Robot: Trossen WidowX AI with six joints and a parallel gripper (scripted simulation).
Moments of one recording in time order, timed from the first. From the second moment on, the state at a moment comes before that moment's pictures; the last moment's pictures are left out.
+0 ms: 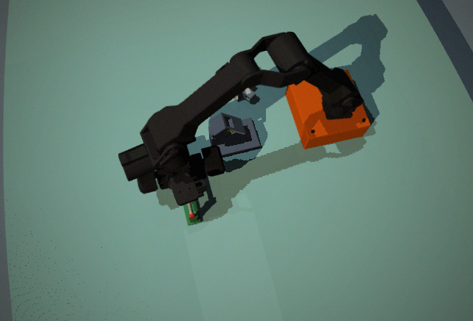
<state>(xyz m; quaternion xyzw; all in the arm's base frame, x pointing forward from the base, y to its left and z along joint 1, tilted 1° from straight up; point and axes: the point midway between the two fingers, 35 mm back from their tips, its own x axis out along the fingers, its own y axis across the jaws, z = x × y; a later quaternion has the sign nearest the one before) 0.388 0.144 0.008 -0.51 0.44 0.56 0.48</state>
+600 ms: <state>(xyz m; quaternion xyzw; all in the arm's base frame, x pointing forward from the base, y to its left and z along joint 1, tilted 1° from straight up) 0.377 0.141 0.034 -0.50 0.45 0.57 0.47</state>
